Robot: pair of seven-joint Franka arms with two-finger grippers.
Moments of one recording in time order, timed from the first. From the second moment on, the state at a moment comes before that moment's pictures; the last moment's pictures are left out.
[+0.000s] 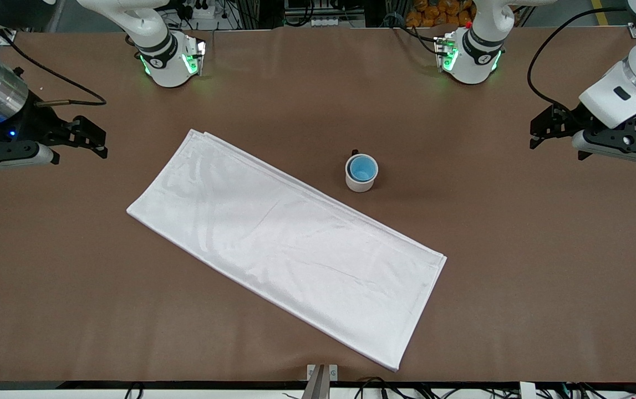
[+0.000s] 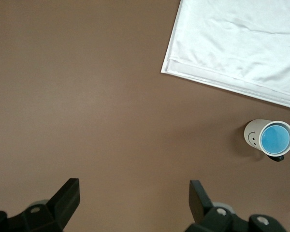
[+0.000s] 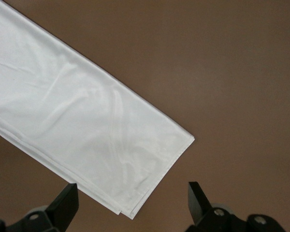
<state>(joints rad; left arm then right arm) -0.11 -0.08 -0.02 -1.77 -0.03 1.74 0.13 0.05 -0.01 0.08 -1.62 0.02 1.65 0.03</state>
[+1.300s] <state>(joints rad) -0.10 -0.01 -0.02 -1.64 -0.03 1.67 0.13 0.06 -0.01 0.05 -1.61 0.03 1.63 0.03</state>
